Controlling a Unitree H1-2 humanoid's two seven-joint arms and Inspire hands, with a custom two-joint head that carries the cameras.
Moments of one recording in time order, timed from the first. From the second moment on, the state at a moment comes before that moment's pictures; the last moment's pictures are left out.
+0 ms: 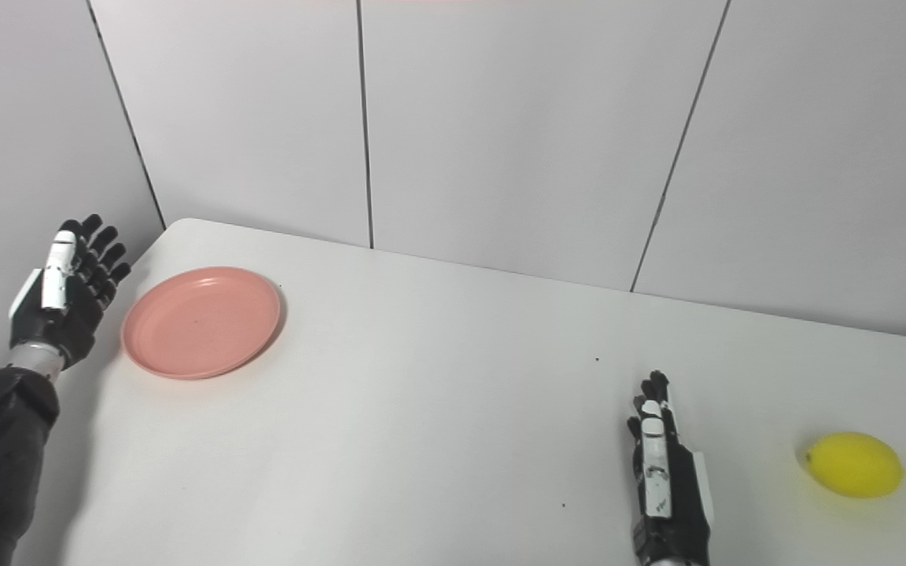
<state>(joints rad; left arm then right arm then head) -0.39 0.45 0.44 0.39 -0.40 0.12 -0.18 -0.10 0.03 0.02 -0.02 0.09 0.02 0.00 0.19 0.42</state>
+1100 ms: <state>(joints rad) -0.43 0.45 0.41 0.60 -0.41 0.03 -0.21 -0.10 0.02 0.02 -0.03 0.09 0.04 0.00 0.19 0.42</state>
